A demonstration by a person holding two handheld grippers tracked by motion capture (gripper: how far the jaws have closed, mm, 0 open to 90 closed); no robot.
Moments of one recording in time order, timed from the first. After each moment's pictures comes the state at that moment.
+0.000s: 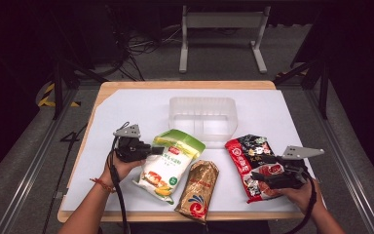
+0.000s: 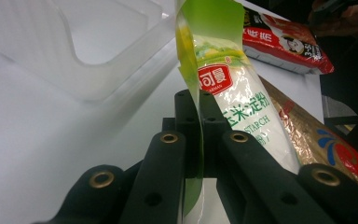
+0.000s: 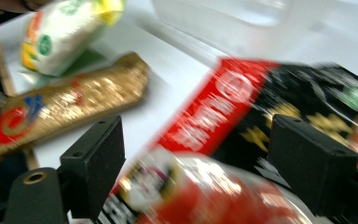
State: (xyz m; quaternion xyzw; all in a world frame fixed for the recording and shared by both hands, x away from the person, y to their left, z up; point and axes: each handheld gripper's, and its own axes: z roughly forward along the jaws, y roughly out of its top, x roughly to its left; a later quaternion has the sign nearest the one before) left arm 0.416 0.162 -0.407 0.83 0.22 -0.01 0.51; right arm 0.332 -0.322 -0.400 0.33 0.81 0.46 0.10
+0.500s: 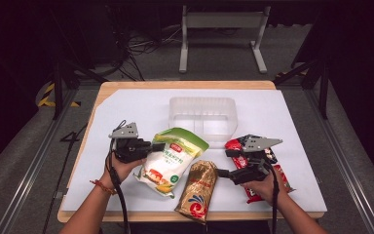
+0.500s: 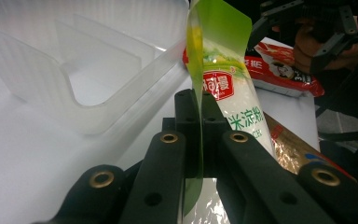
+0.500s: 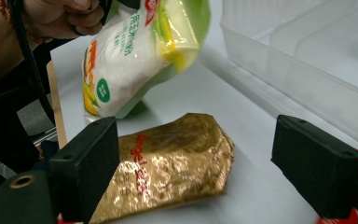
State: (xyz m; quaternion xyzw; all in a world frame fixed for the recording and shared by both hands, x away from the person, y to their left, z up) left arm 0.404 0.155 -0.391 0.81 0.21 0.02 0.54; right arm 0.355 -0.230 -0.393 0.28 0.82 0.50 0.05
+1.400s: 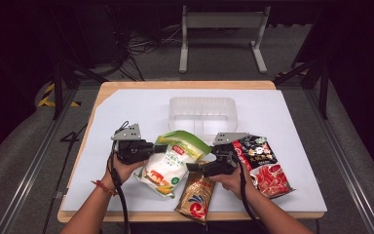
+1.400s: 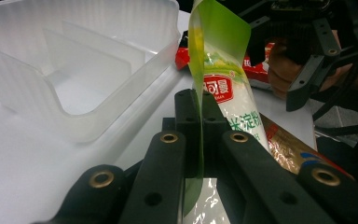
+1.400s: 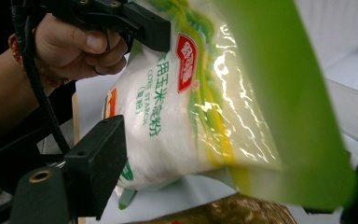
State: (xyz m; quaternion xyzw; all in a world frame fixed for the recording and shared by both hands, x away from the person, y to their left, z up) left arm 0.399 0.151 -0.389 0.81 0.20 0.03 0.55; right arm 0.379 -0.158 -0.402 0.27 0.80 0.53 0.00
